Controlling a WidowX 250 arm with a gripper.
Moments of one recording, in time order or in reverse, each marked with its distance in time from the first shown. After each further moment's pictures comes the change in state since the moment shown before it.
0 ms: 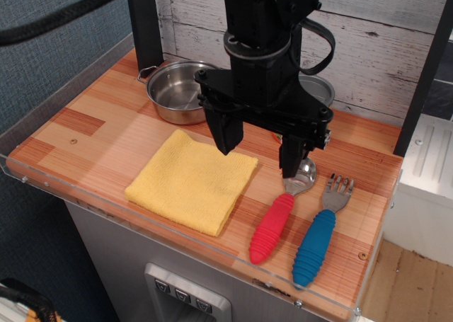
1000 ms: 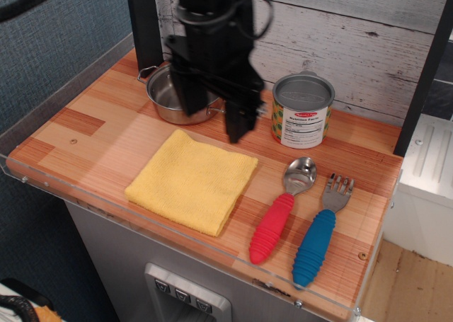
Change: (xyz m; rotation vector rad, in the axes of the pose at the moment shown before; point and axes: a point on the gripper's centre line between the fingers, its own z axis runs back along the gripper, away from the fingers) arm 0.020 0.067 -0.009 0.008 0.026 -0.187
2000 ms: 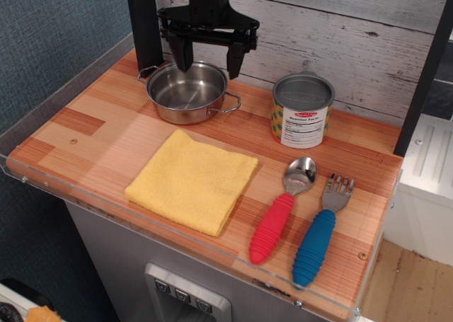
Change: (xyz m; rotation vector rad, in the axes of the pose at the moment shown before) arm 0.080 0.081 -0.041 0.132 -0.031 0.525
